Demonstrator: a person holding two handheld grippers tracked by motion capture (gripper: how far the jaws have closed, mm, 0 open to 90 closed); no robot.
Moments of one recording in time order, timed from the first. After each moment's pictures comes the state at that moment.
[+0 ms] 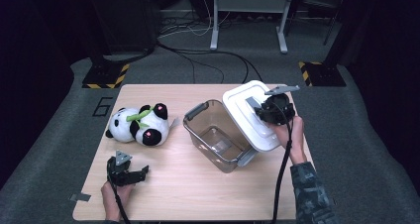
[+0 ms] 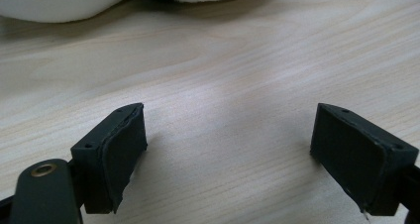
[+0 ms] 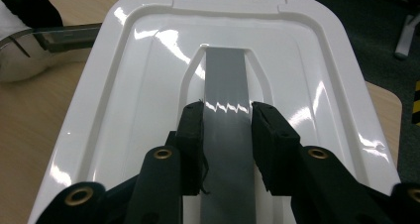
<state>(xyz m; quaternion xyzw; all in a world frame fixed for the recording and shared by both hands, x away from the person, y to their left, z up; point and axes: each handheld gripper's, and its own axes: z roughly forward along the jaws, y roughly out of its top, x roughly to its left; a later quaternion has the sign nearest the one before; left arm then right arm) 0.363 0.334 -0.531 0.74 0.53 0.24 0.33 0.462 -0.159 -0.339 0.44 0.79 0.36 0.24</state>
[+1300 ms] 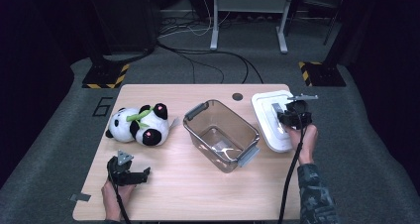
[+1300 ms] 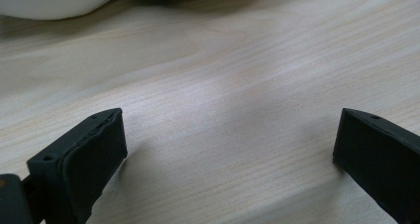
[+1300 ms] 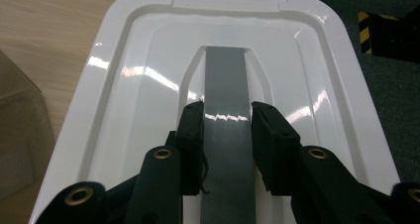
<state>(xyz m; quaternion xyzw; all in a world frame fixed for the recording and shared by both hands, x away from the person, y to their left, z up) 0.364 0.331 -0.531 0.75 0.53 0.24 0.32 0.490 -0.226 -0.403 0.57 0.71 0.31 0.25</state>
